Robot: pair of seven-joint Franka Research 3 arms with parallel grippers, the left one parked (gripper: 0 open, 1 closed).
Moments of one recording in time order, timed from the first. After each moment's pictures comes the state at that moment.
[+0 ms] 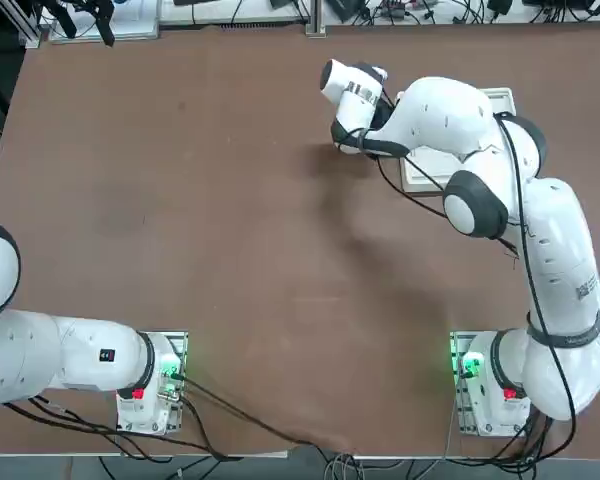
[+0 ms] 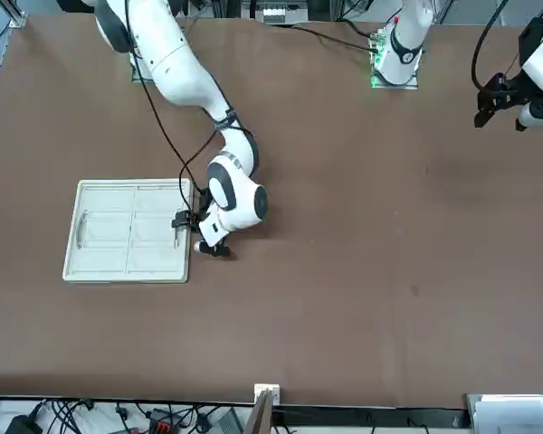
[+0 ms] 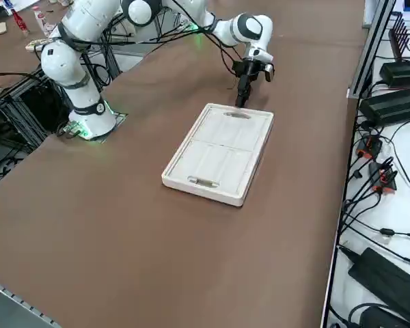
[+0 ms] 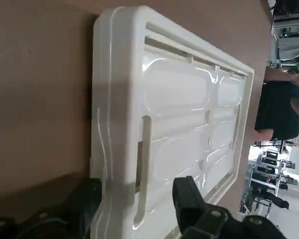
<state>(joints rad) 0.65 0.97 0.01 -1.23 -0.67 1.52 0.82</state>
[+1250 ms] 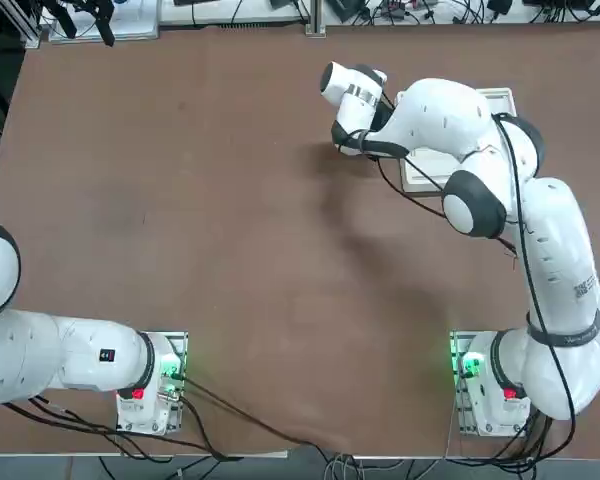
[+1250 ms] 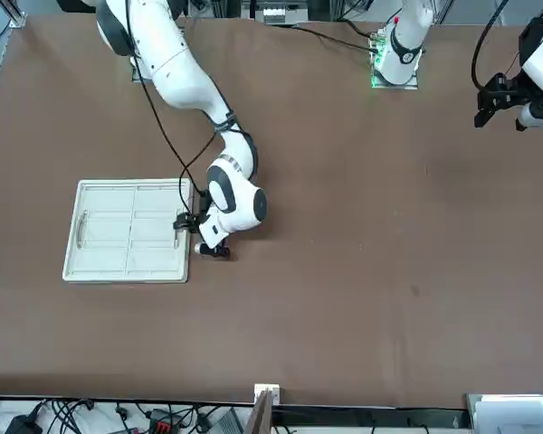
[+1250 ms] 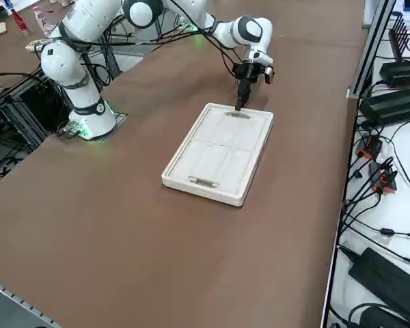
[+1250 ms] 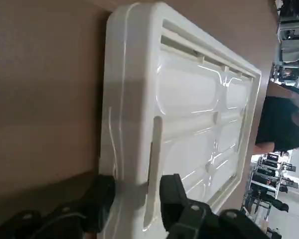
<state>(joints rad) 0.64 0.98 0.01 -1.23 -0.67 1.53 0.80</state>
